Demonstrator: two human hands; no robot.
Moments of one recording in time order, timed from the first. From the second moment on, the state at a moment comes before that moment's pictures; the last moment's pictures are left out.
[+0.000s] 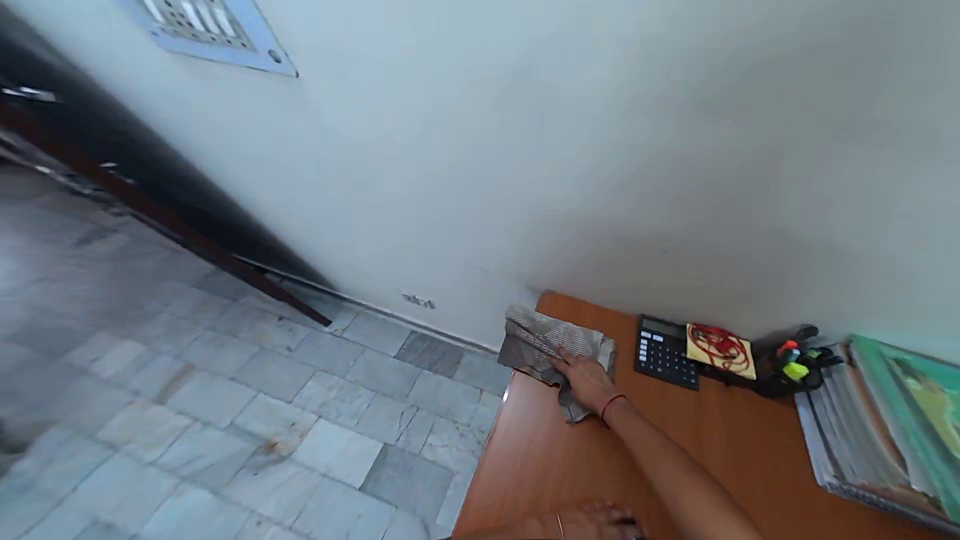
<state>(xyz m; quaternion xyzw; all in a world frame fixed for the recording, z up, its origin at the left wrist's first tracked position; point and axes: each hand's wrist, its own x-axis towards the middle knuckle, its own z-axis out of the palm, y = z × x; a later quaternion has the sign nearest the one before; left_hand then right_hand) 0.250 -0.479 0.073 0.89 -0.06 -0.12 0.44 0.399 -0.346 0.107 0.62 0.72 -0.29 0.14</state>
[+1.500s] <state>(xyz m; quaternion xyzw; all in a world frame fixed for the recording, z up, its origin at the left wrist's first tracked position) 0.143 -0.424 0.059 0.56 0.65 0.06 0.50 0.412 -0.369 0.088 0.53 0.79 -0.30 0.07</state>
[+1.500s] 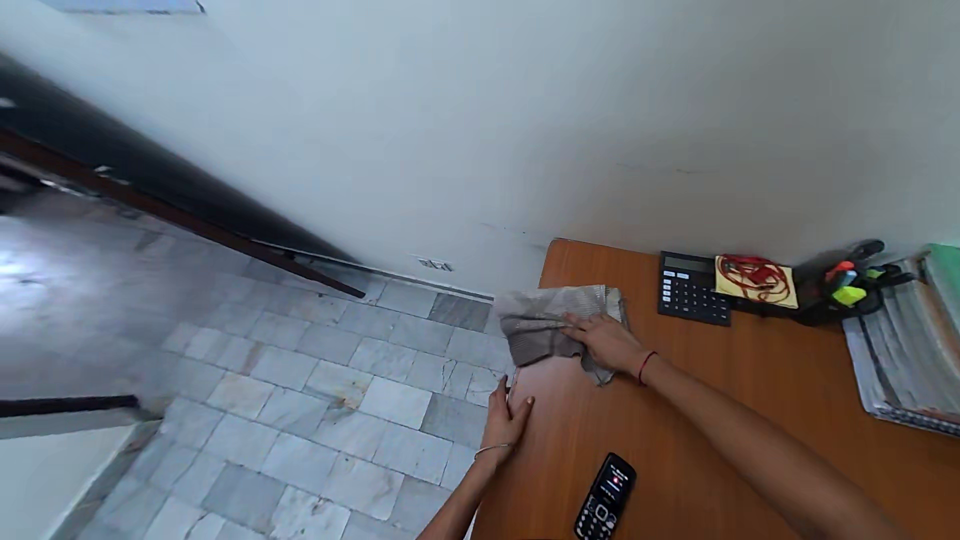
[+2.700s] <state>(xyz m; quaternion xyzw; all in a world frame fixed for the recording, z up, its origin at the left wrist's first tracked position) 0.160 -0.411 0.055 0.46 0.73 -0.02 0.50 0.426 -0.358 0.085 0.68 0.68 -0.27 0.03</state>
